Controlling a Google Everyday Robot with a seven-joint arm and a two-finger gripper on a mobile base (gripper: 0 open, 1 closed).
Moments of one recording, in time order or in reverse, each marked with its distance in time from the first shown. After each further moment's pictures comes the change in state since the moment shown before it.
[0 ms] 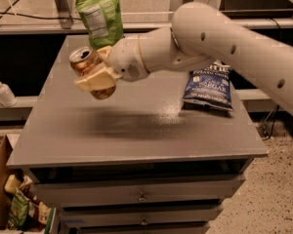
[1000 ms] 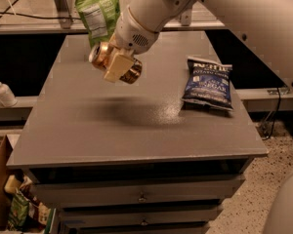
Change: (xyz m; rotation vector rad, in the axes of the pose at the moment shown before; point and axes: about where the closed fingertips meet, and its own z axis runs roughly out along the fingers) arm 0.029 -0.036 -0.040 -0.093 0.565 -0.123
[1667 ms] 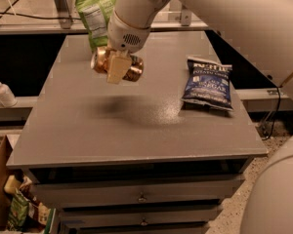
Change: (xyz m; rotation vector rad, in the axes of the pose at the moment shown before) arm 0.011 -0.004 0.006 -0.006 0.215 -0.050
